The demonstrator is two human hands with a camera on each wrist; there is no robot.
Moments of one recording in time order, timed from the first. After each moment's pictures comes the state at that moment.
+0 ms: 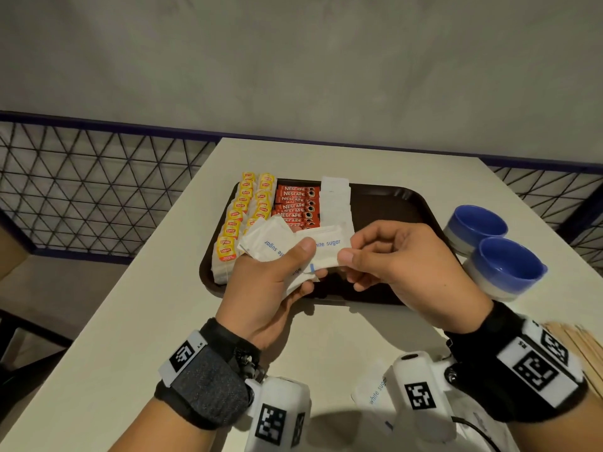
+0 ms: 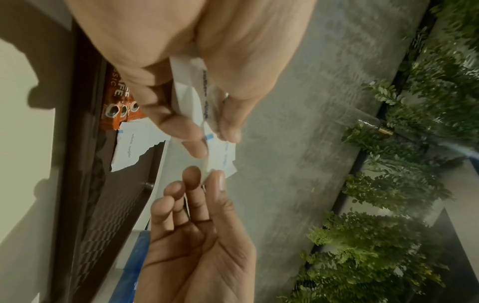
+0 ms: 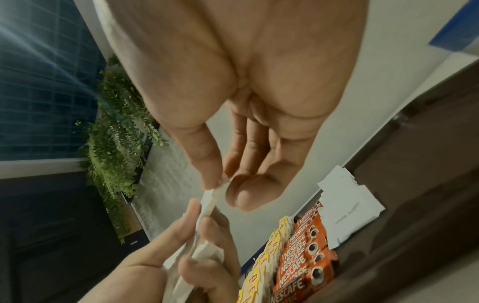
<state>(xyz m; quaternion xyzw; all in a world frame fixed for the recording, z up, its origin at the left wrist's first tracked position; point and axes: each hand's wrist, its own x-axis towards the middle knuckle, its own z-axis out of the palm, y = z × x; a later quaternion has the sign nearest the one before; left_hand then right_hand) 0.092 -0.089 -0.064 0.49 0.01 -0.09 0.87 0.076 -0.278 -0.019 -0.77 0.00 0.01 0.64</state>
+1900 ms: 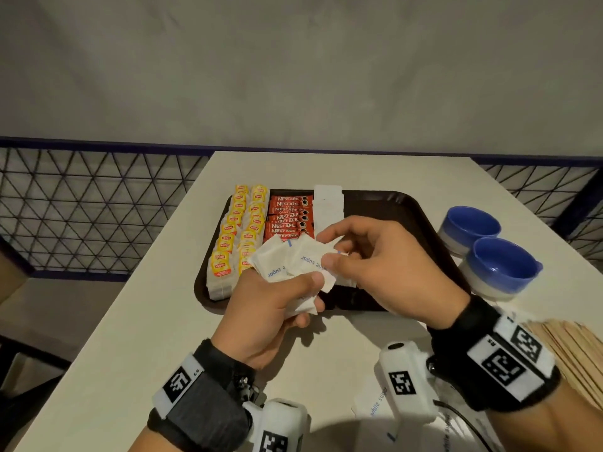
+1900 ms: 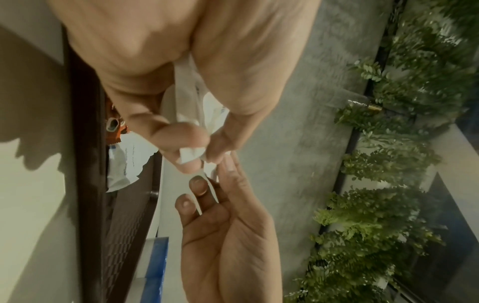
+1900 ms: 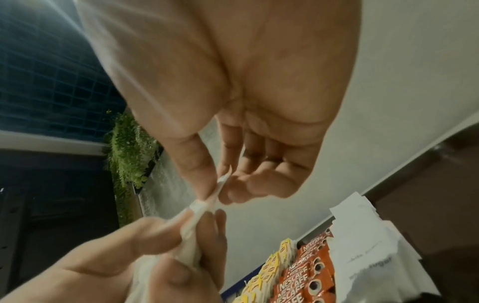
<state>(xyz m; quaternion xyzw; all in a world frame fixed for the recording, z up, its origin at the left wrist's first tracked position) 0.093 -0.087 -0.071 0.55 -0.06 -0.13 0.82 0.087 -0.271 -0.015 -0.85 -0.06 -0.02 0.52</state>
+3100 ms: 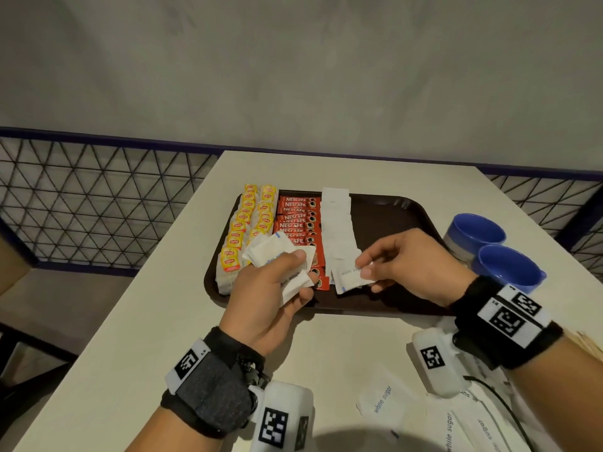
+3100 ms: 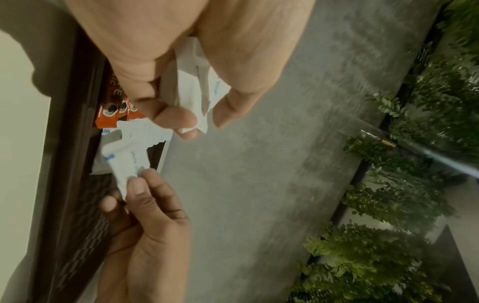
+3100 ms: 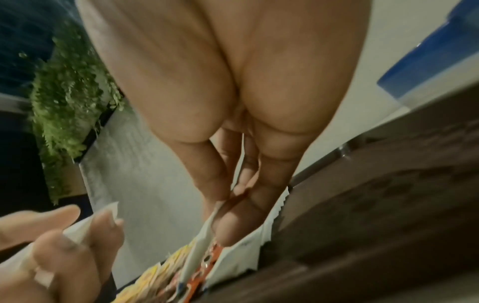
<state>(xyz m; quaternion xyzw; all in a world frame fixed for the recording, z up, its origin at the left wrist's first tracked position) 0.094 -0.088 -0.053 0.45 0.09 -0.12 0.88 0.114 -0.311 -0.031 -0.88 0.03 0.08 0.47</state>
